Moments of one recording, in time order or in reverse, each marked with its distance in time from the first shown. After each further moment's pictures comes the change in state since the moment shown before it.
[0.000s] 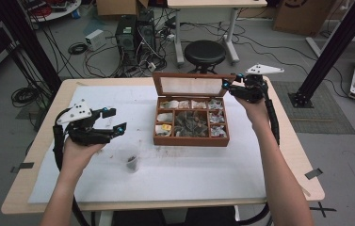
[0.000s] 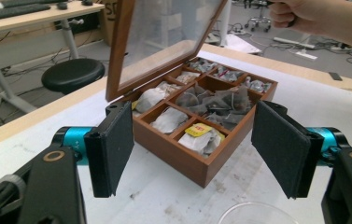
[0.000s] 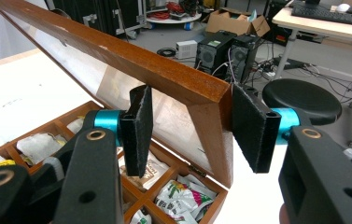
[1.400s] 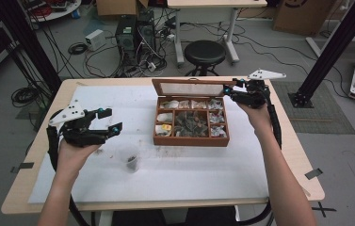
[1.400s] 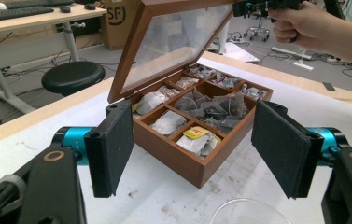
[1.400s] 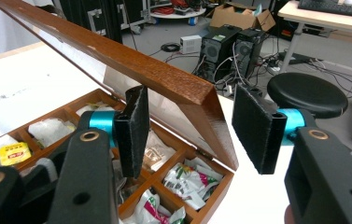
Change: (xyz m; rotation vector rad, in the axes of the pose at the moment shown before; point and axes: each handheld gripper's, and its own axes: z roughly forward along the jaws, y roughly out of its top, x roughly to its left) left arm 0.000 0.001 -0.011 -0.028 -0.007 -0.028; right arm 0.004 -0.012 -0.010 0.019 0.016 0.004
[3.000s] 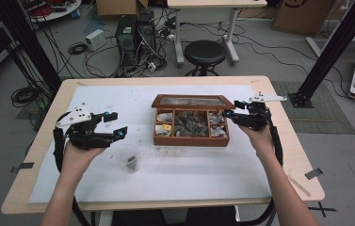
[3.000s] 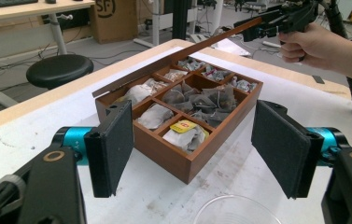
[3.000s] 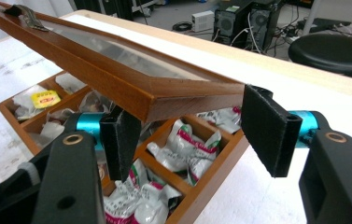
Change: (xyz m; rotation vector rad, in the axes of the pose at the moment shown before) left arm -0.007 -0.006 0.011 0.032 -0.038 -0.005; right arm 0.017 -0.058 -0.016 0.067 0.049 0.081
